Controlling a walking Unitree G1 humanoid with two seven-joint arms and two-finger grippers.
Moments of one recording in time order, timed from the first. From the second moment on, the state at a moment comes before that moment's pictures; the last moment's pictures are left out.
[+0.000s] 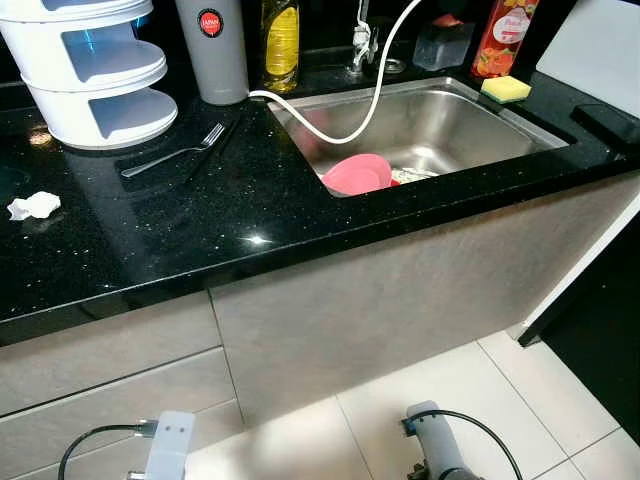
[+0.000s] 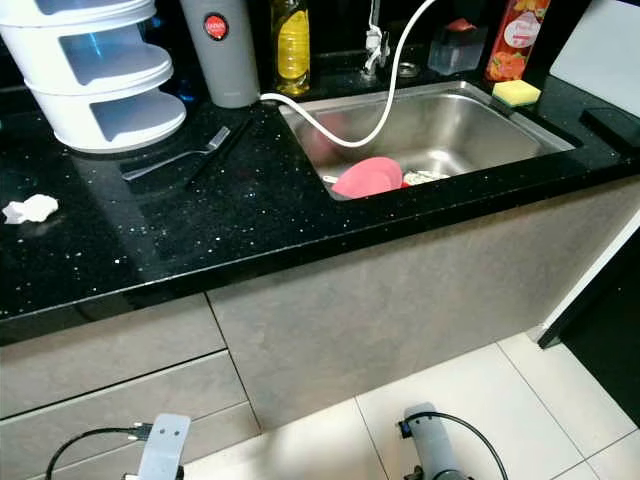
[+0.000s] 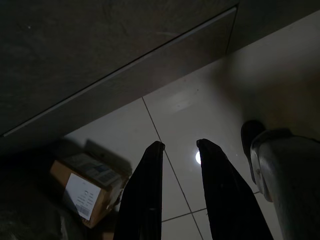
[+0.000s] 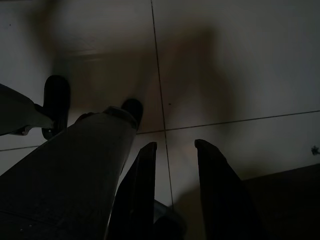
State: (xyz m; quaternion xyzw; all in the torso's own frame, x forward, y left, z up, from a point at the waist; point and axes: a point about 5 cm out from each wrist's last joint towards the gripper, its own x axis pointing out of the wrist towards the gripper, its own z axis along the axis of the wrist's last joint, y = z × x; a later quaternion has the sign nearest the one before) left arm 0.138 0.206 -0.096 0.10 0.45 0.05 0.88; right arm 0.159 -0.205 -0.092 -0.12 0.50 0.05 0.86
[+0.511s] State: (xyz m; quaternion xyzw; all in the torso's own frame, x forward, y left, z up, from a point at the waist) left arm 0.138 0.206 -0.096 0.10 0.45 0.05 0.88; right arm 0.159 -0.205 -0.092 -0.12 0.50 0.05 0.86
